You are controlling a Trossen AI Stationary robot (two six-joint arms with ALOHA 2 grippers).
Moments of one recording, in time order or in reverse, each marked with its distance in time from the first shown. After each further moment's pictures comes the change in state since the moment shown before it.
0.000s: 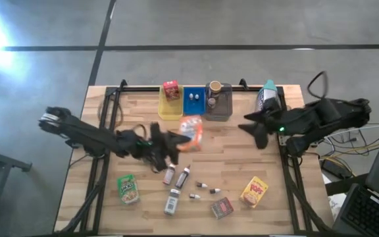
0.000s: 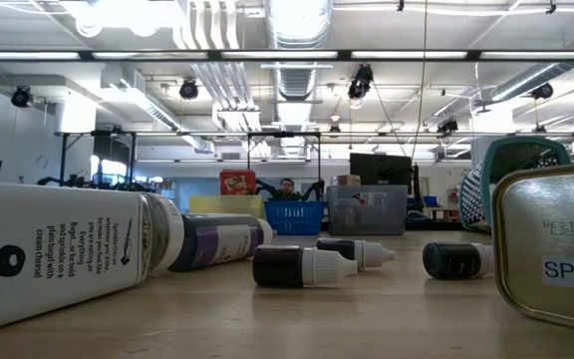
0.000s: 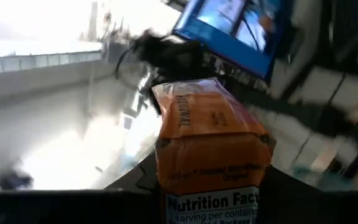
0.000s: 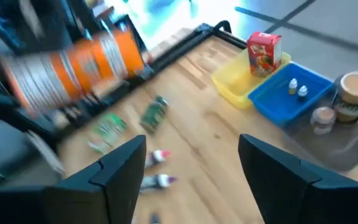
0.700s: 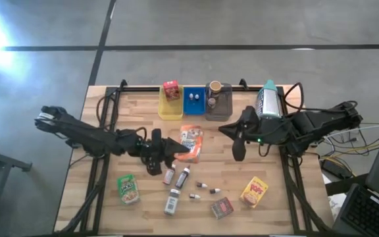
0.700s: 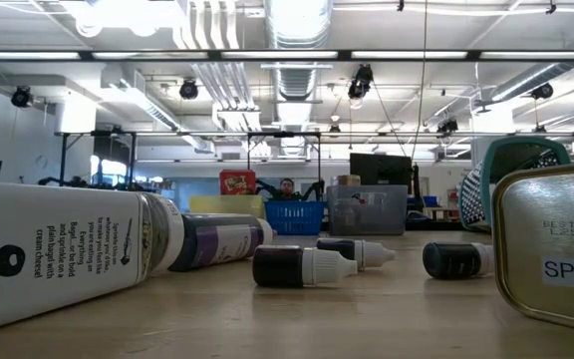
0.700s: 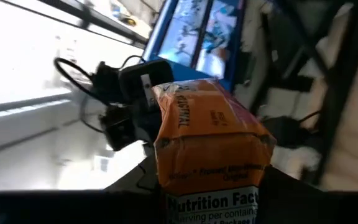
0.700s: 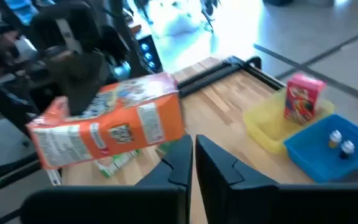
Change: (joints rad) left arm 0.011 -0.055 -0.015 -0.171 0.178 0.086; right arm 0.012 0.142 -0.055 0.373 0.020 -0.230
